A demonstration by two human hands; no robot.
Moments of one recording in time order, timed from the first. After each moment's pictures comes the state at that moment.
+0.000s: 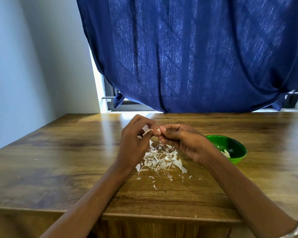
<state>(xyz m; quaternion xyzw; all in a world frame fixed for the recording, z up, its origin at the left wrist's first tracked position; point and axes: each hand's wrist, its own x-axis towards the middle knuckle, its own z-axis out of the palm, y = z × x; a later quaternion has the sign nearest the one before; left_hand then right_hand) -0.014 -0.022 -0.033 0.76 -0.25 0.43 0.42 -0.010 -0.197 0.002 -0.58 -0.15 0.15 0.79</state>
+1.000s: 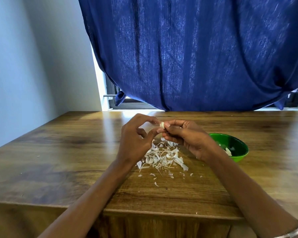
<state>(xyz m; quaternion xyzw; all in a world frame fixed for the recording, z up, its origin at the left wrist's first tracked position) -0.021 -0.024 -0.030 0.76 -0.22 0.40 0.47 -0.010 -0.199 0.005 -0.61 -0.15 0.12 0.77</state>
